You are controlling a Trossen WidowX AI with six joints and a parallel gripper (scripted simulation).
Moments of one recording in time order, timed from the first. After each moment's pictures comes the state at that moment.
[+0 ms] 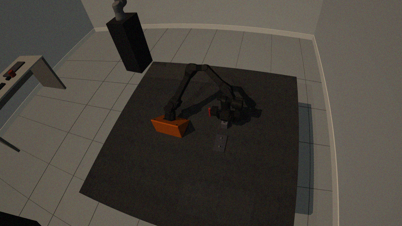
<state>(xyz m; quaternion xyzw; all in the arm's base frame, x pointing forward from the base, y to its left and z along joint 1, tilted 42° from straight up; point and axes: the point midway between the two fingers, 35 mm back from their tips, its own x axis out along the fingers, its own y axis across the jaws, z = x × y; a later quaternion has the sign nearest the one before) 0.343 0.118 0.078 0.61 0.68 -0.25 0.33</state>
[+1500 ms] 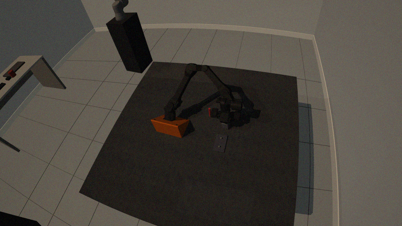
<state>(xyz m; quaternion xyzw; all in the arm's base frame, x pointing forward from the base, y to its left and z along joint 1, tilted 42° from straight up) 0.346 0.122 0.065 0.63 0.66 -0.24 0.33</state>
